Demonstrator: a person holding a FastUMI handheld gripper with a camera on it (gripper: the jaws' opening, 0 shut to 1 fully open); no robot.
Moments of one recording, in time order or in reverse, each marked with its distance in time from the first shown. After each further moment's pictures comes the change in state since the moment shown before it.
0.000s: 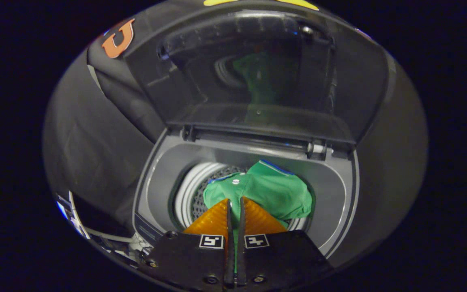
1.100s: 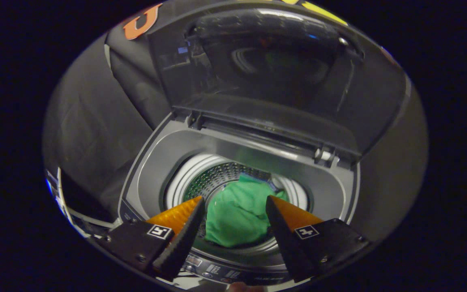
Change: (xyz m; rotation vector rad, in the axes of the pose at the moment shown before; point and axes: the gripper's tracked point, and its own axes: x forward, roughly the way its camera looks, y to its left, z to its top) arm -0.004 0.001 0.011 -0.179 -0.039 -0.055
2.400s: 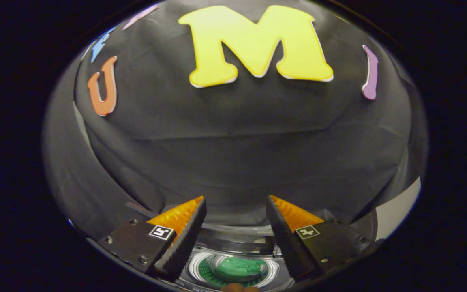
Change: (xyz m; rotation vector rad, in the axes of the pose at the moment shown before) arm -0.083 -0.061 0.266 0.257 -0.351 -0.109
